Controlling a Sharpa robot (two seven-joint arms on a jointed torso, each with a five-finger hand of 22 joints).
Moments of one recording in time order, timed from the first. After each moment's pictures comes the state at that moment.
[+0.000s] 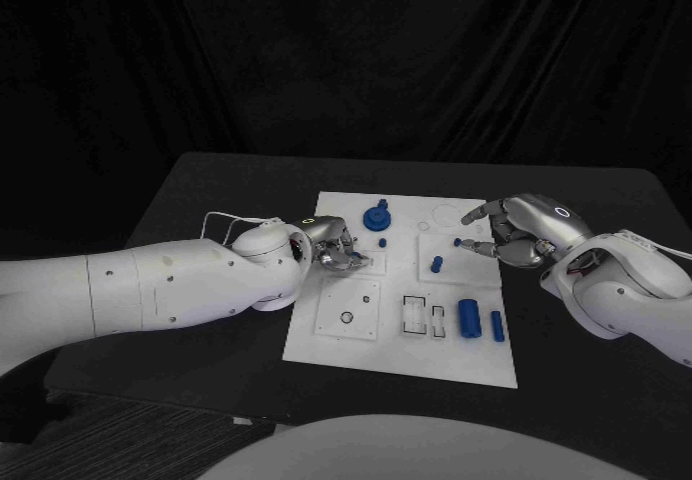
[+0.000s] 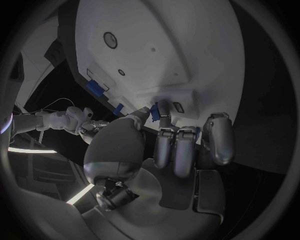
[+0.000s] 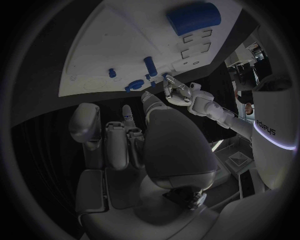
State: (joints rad) left arm 1.19 -0.71 -0.21 1.51 -1.35 -0.28 -0.40; left_hand 0.97 -0.03 0.29 0.23 0.17 1.04 0.03 0.33 1.02 1.46 -0.02 1.54 1.31 1.47 -0.06 1.57 1.31 0.06 1.37 0.05 1.33 1.31; right arm 1.21 -1.00 -0.21 1.64 -1.52 -0.59 -0.05; right_hand 1.38 -0.09 0.12 0.27 0.25 0.84 0.11 0.21 0.16 1.47 0.01 1.56 1.31 1.47 -0.06 1.42 1.31 0.10 1.39 0.06 1.03 1.31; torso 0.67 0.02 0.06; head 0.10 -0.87
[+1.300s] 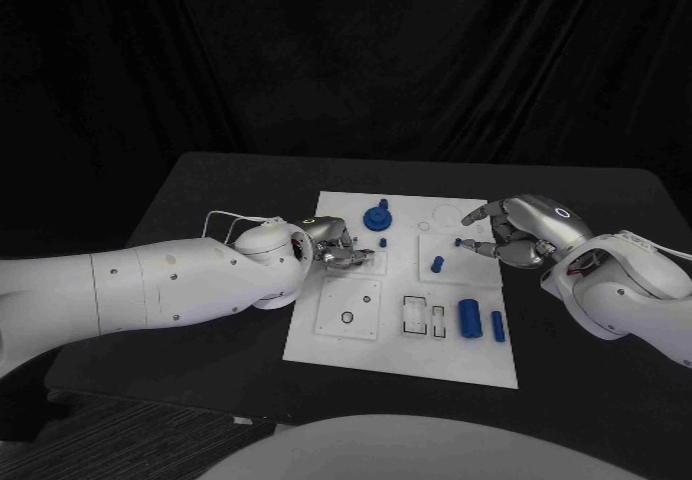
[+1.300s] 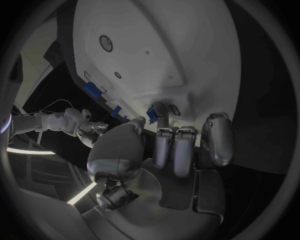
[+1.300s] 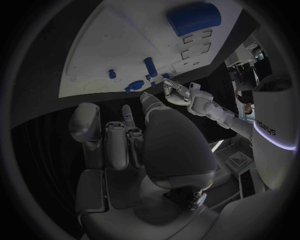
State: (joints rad) left arm 1.19 -0.70 -0.21 1.50 -1.35 -0.26 -0.40; left_hand 0.84 0.08 0.09 0.29 0.20 1.07 0.01 0.42 1.16 1.47 -0.05 1.54 1.31 1.47 -0.08 1.57 1.31 0.06 1.38 0.03 1.32 1.31; right arm 1.21 -1.00 -0.21 1.64 -1.52 -0.59 -0.05; right_hand 1.39 -0.09 0.13 0.26 0.30 0.84 0.12 0.21 0.15 1.47 0.01 1.56 1.31 1.47 -0.06 1.42 1.31 0.10 1.39 0.06 1.02 1.31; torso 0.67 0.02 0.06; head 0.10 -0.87
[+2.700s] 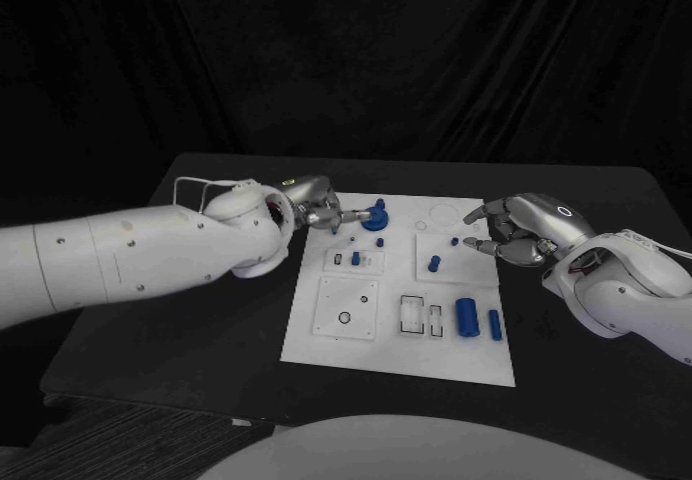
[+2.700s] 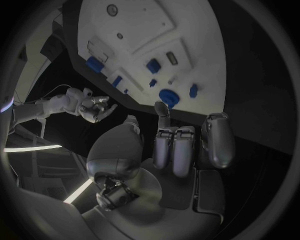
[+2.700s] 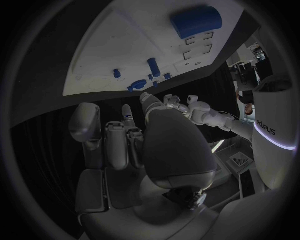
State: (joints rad) left arm 1.33 -0.77 -0.21 1.55 -1.28 -0.31 -0.37; left_hand 0.82 0.07 -0.16 0.29 0.06 1.10 0.00 0.42 1.23 1.46 -0.05 1.57 1.31 1.47 -0.09 1.57 1.31 0.06 1.41 0.01 1.32 1.31; right arm 1.21 -1.01 -0.21 1.64 -1.52 -0.60 -0.05; right_hand 1.39 -0.09 0.13 0.26 0.31 0.85 0.12 0.21 0.15 1.47 0.01 1.56 1.31 1.47 -0.06 1.42 1.31 0.10 1.39 0.06 1.02 1.31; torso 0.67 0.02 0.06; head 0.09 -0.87
